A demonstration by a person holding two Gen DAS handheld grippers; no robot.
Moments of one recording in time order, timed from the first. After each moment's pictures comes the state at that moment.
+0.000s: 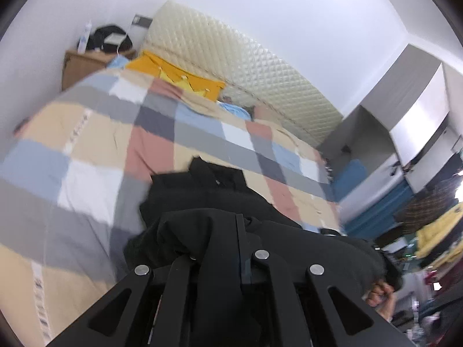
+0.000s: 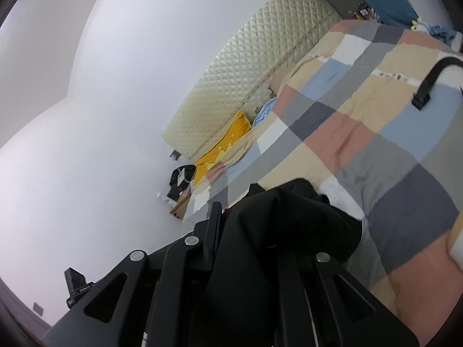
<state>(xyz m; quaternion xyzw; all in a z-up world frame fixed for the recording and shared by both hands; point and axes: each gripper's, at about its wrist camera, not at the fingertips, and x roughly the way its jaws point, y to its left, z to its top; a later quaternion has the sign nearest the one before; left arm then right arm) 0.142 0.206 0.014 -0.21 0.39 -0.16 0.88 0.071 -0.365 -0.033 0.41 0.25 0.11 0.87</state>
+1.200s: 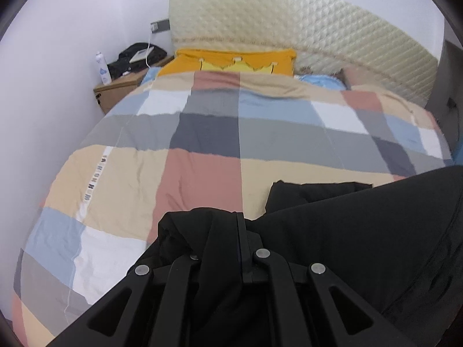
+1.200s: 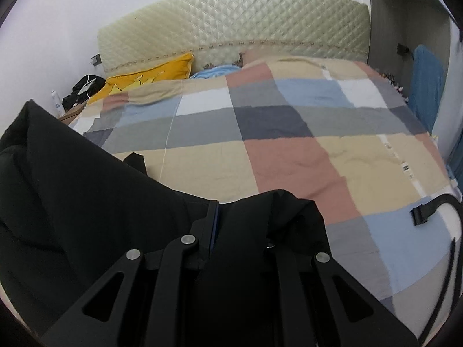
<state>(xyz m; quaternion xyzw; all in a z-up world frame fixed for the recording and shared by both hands) 0.410 0.093 -0.140 0.00 0.44 0.05 0.90 0.305 -0.314 -0.148 0.06 0.39 -0.01 0.92</state>
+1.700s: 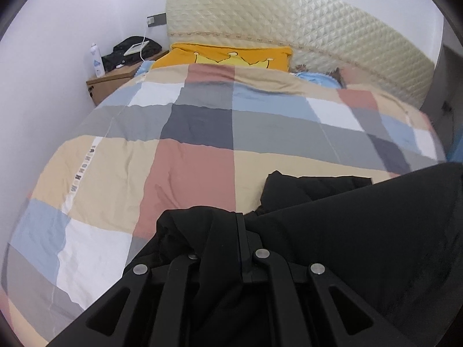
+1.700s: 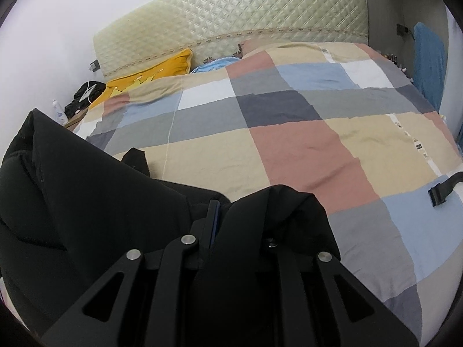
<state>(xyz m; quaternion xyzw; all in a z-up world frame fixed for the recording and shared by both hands) 0.397 0.105 -0.155 -0.04 0.44 0.02 0.90 0.306 -0.313 -0.167 0.10 0.39 0.00 0.91</state>
